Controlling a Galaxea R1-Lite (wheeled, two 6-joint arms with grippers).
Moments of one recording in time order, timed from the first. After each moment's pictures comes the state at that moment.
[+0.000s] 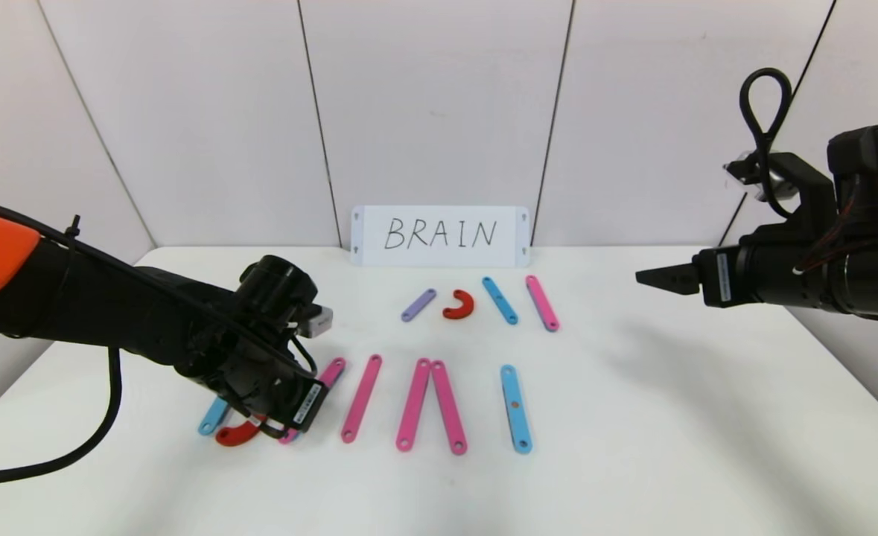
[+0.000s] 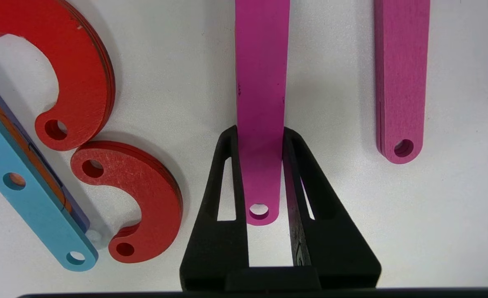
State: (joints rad) left arm -0.39 1.89 -1.07 0.29 0.00 -0.02; right arm 0.20 1.56 -1.03 0.01 0.07 0.00
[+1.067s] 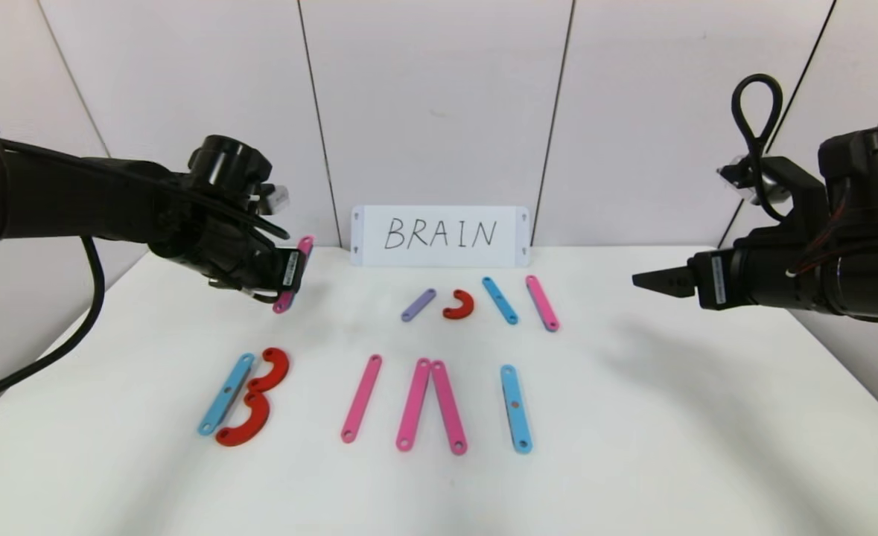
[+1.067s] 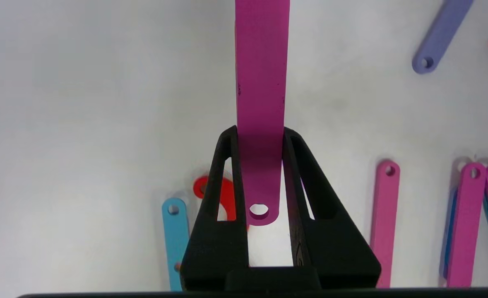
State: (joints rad) left arm -0.22 1.97 -1.56 0.38 0.02 -0.10; right arm 0.20 1.57 -1.03 0.01 0.07 0.00
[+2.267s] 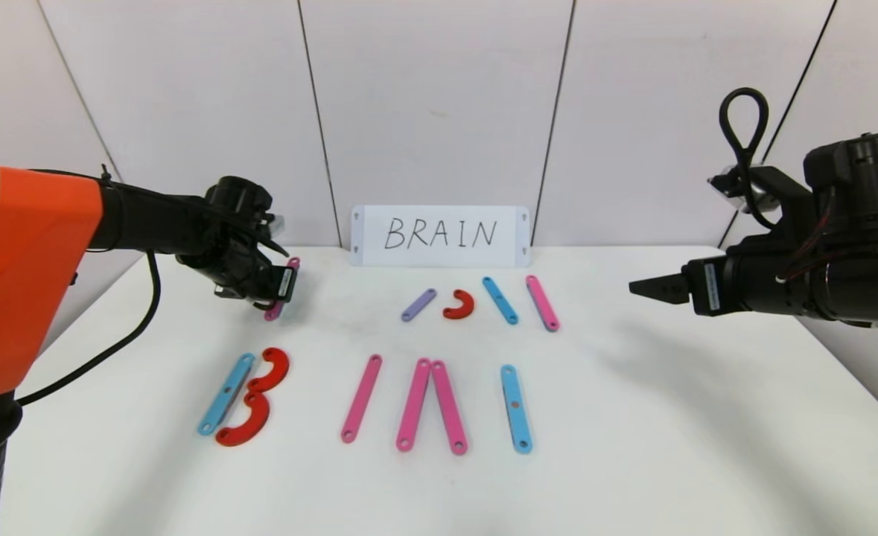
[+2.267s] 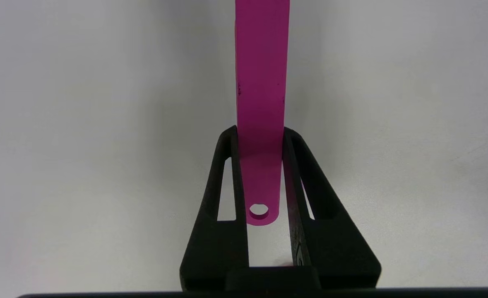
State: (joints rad) left arm -0.10 2.23 -1.74 0.39 0.01 0.00; right arm 0.20 1.59 -1.02 0.01 0.07 0.00
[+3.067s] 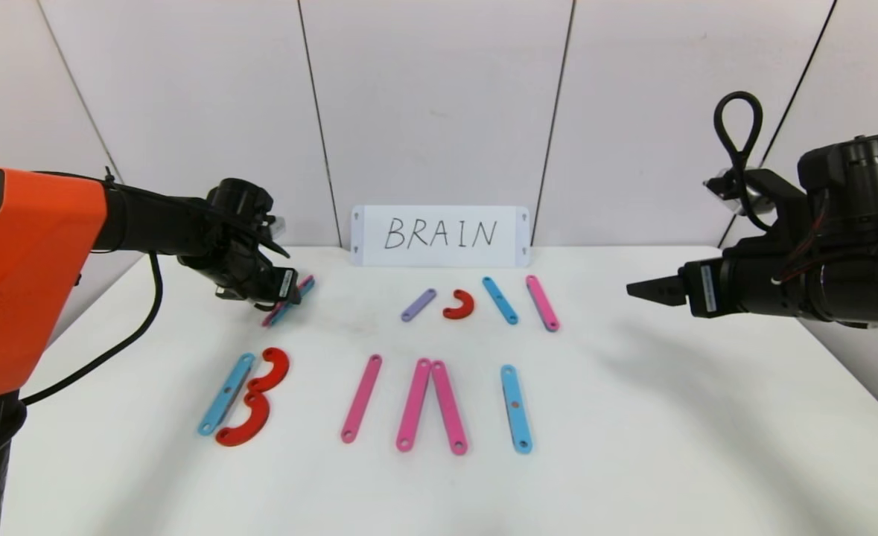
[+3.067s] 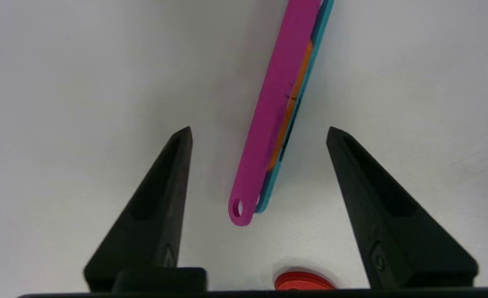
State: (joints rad) left arm -0.10 2.24 -1.75 0.39 0.01 -0.01; right arm 0.21 1.60 -1.02 0.01 0.07 0.00
